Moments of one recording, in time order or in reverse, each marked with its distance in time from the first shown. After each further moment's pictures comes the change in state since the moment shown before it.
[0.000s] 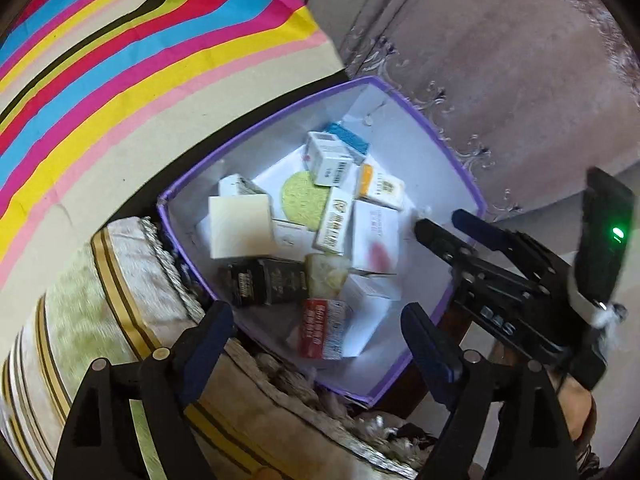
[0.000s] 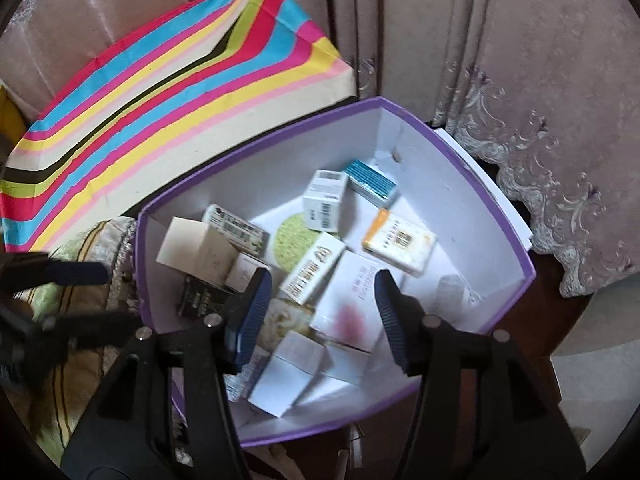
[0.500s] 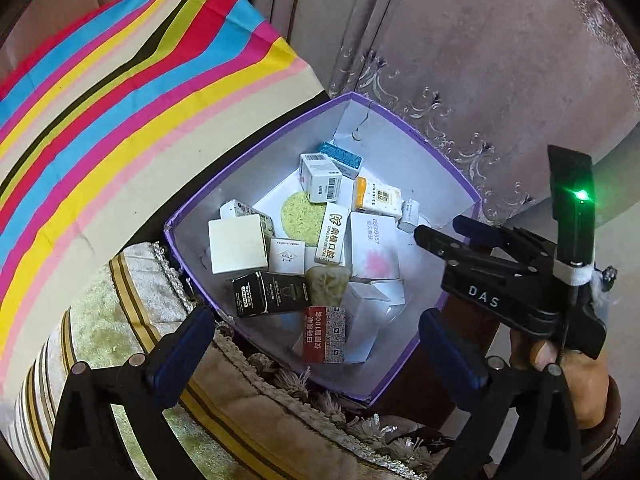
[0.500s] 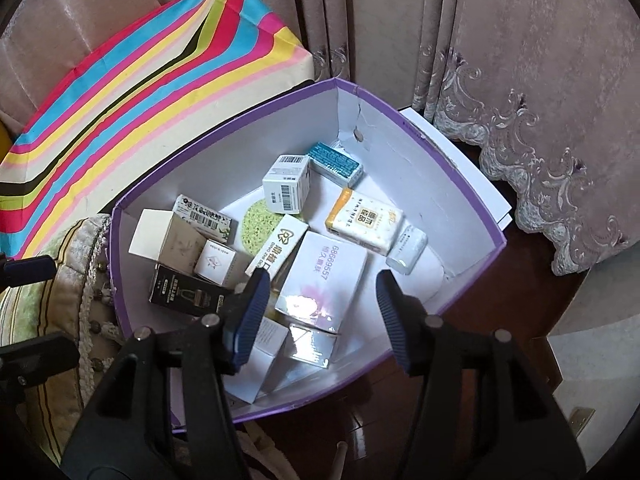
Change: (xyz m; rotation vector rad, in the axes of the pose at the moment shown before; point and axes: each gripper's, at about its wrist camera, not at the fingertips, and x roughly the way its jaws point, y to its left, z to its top) left arm -0.013 -0.033 -0.011 0.109 -0.085 0.122; right arm 0.001 -0.029 -0.012 0.056 0.025 -0.027
